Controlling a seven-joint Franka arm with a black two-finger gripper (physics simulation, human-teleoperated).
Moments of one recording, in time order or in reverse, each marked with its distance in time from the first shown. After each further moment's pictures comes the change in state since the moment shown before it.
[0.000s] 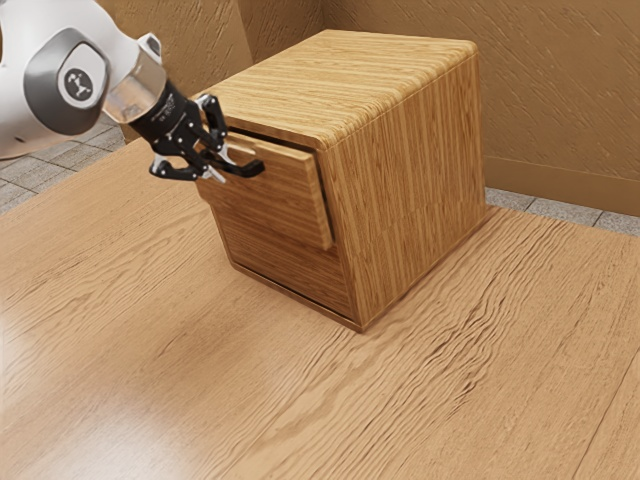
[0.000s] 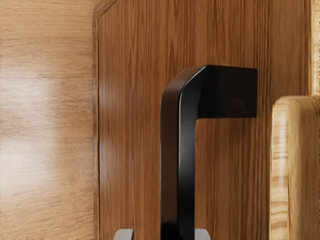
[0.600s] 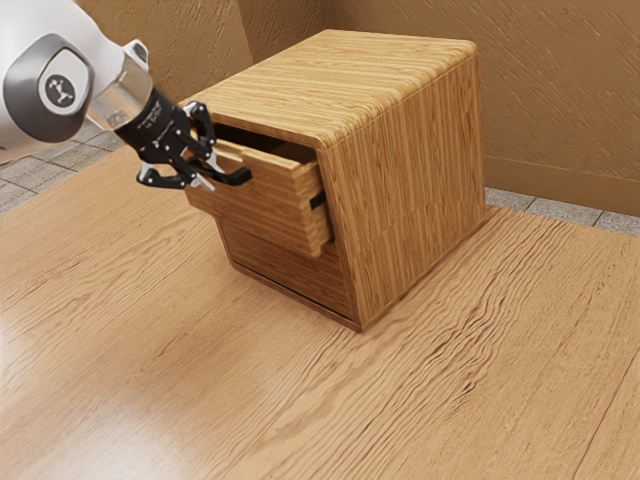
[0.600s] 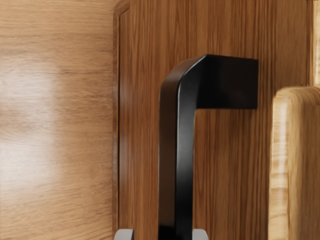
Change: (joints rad) arm -0.019 -0.063 0.025 -0.073 0.000 -0.001 0.001
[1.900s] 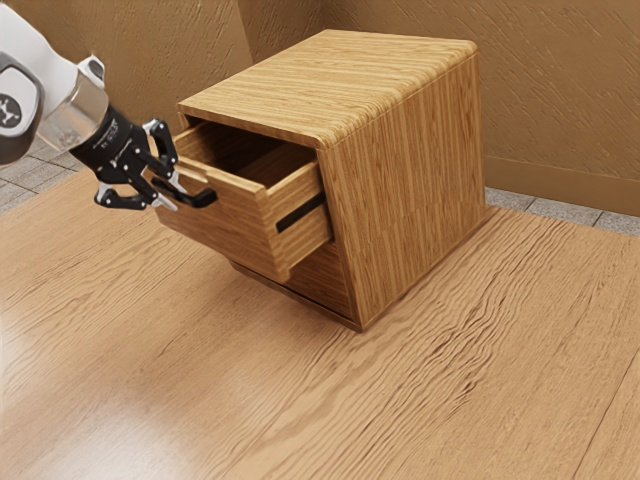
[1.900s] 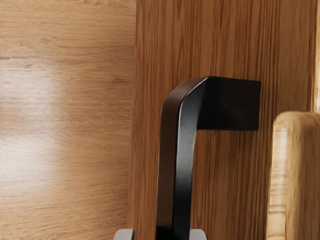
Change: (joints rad) arm 0.034 -0.161 0.003 -0.171 0.021 0.000 -0.001
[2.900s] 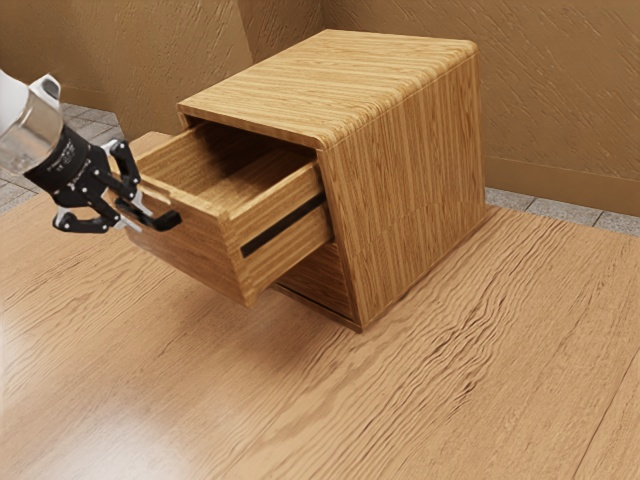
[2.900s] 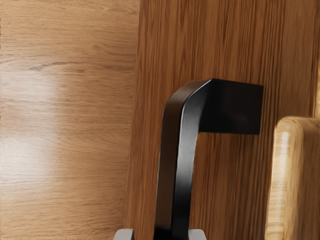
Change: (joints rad) arm 0.018 -0.164 0.015 -0.162 0.022 0.001 -0.006
